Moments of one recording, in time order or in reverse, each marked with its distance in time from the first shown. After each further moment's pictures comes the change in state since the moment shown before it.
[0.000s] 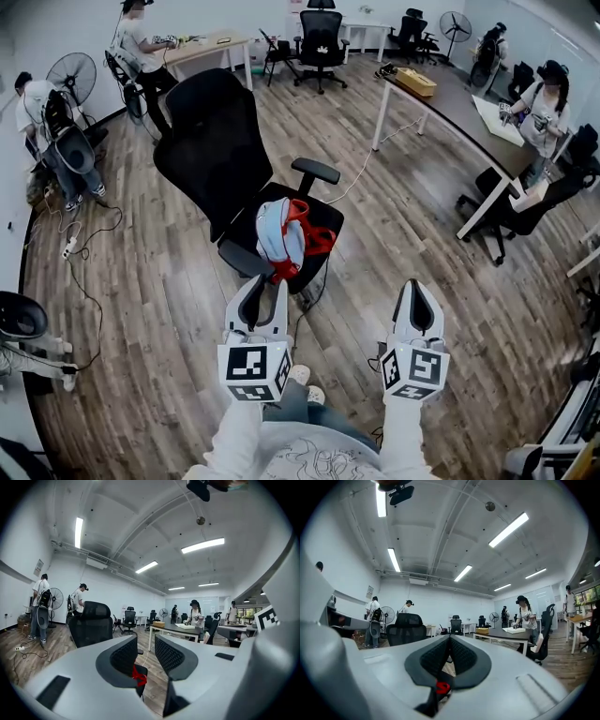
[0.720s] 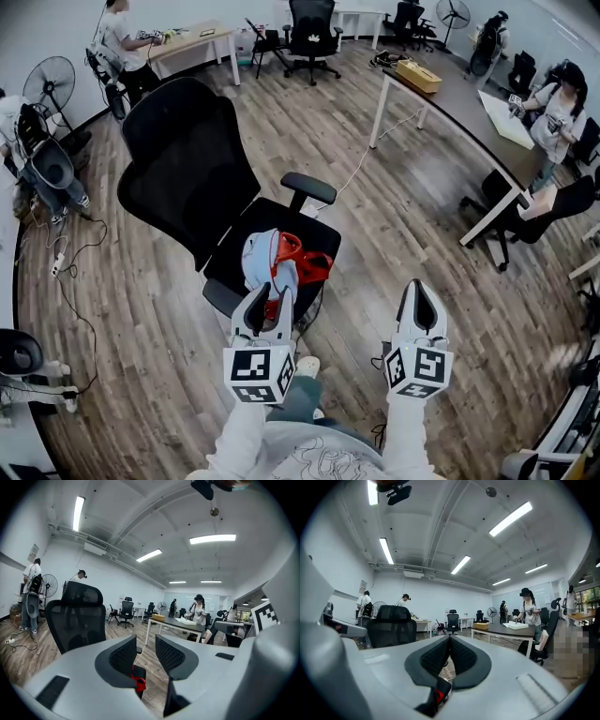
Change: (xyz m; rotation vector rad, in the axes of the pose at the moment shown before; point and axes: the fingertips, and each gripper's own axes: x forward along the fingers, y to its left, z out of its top) left arm 0.187 0.040 -0.023 -0.060 0.111 -0.049; right arm 0.183 -0.030 -0.033 0.004 0.071 -0.037
